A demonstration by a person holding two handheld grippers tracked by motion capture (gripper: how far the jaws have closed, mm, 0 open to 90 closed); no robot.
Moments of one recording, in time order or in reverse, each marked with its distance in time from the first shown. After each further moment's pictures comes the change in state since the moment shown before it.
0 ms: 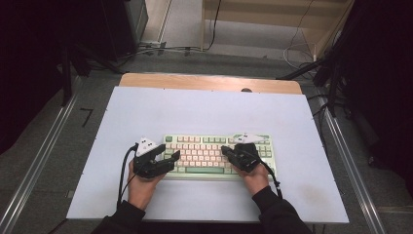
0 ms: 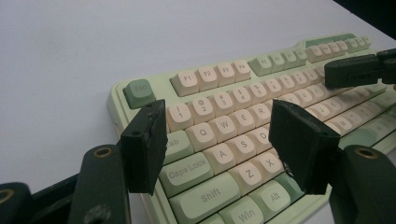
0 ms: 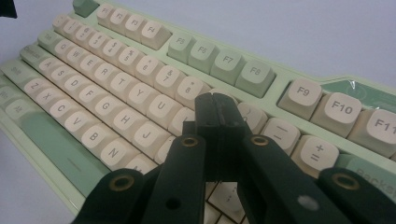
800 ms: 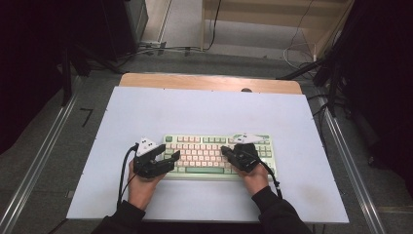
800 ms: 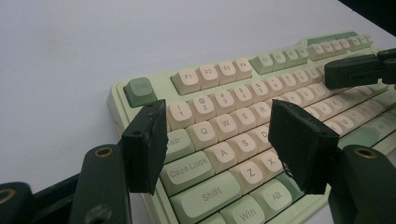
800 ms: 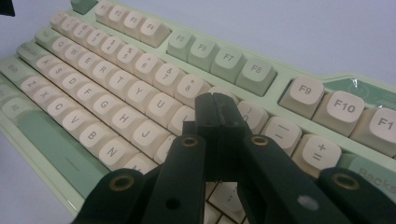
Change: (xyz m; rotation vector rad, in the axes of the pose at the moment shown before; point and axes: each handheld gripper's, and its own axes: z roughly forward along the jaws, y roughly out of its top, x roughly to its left) left arm 0.000 0.000 0.001 0.007 0.002 0.003; right arm 0.000 -0.001 0.003 0.016 -0.003 0.001
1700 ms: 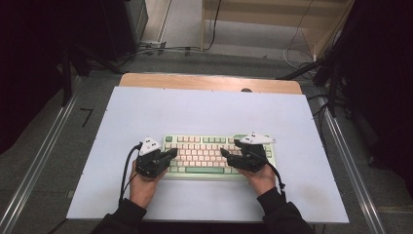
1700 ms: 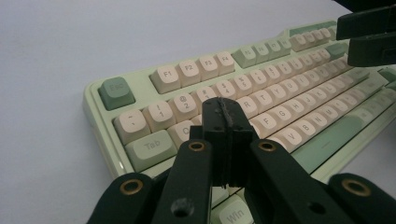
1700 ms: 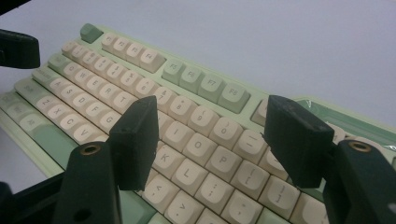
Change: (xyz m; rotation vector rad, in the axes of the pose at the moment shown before) left arm -0.001 0.001 0.007 0.026 -0.076 0.030; right arm -0.003 0.003 -0.027 -0.096 -0.034 -0.014
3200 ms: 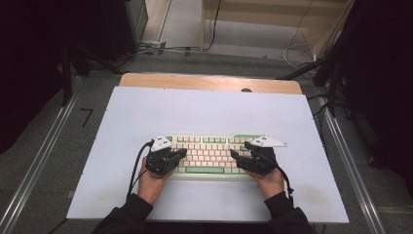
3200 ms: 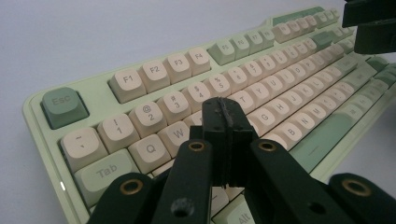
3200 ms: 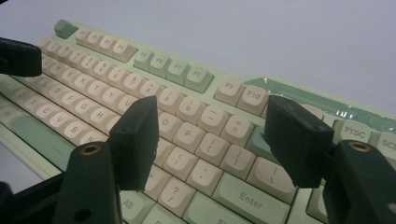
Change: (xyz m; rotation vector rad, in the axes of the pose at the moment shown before) left arm -0.010 0.006 0.021 0.047 -0.050 0.030; right arm -0.013 -0.011 -0.017 -0.002 -0.054 0.039
